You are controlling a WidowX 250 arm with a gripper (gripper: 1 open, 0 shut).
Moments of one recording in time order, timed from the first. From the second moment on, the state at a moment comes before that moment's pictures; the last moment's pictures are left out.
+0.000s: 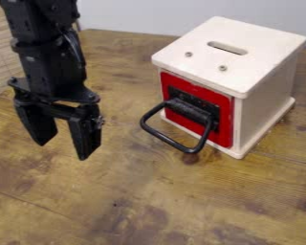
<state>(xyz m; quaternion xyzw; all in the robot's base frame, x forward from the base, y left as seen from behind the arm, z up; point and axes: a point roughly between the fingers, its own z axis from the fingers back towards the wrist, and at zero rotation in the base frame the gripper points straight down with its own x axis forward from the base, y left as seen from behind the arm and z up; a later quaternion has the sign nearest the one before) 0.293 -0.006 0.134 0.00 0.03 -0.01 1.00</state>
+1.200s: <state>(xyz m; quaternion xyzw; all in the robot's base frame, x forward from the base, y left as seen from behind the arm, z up) 0.299 -0.016 0.096 -0.01 0.06 0.05 1.00</state>
